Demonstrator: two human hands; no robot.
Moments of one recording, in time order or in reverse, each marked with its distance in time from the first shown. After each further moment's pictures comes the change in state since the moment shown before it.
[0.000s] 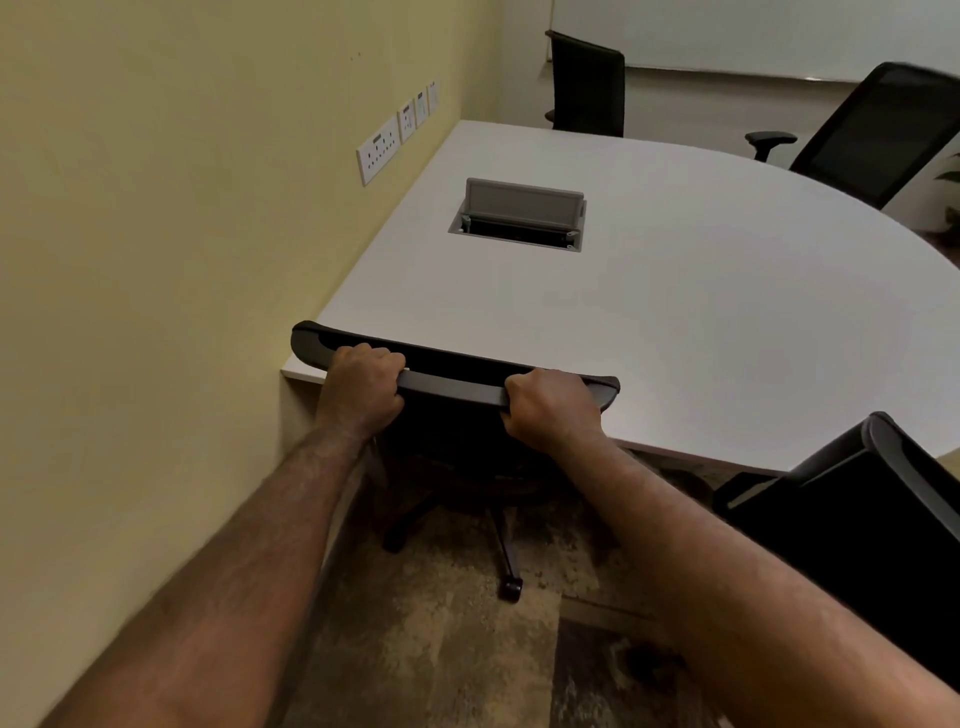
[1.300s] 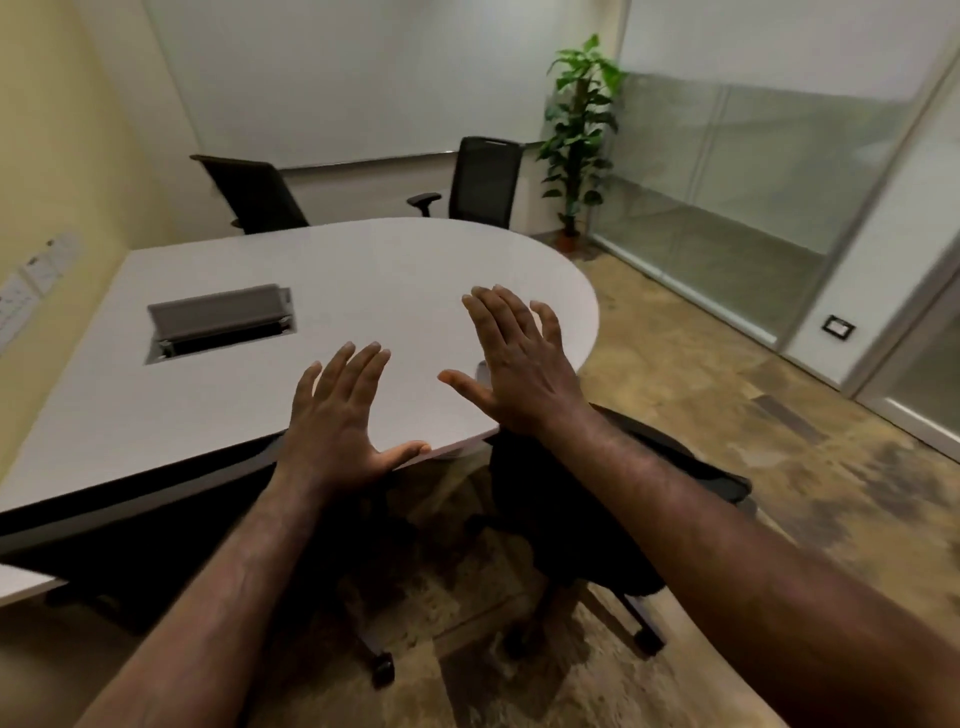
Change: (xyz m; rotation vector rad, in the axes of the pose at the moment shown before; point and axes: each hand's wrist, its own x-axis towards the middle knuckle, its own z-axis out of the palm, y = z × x) left_hand -0.005 0.305 -0.091 -0.277 0.154 0.593; right_hand -0.271 0.158 -0.172 -0.200 0.483 0.421
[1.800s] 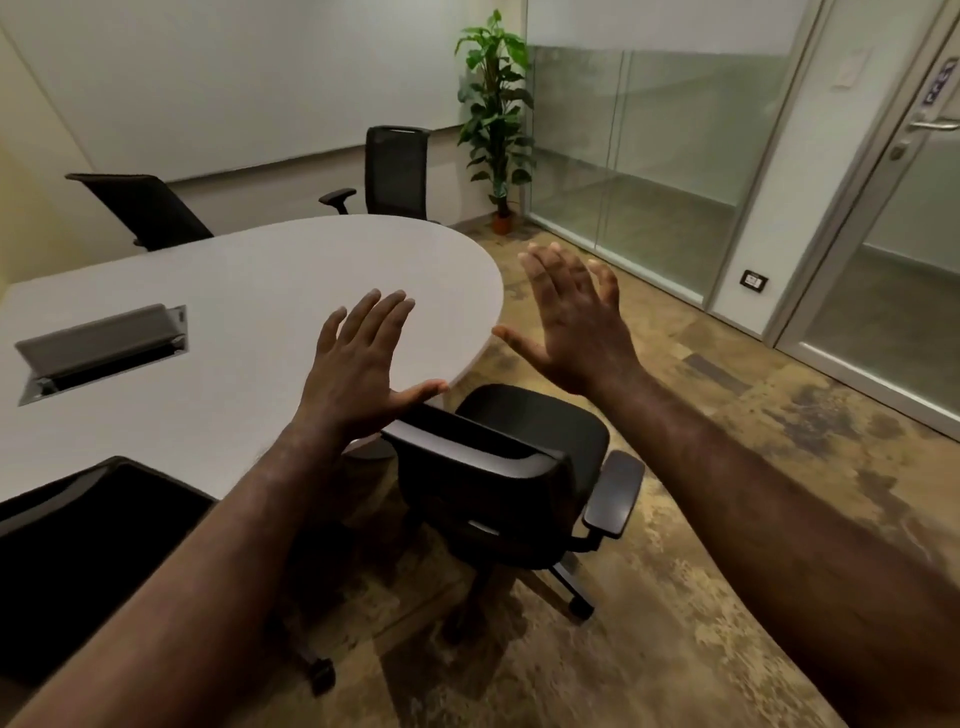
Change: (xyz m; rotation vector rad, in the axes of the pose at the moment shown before) left_hand 0.113 0.233 0.030 -0.041 0.021 0.203; right_hand -0.118 0.241 -0.099 -0.132 0.028 0.207
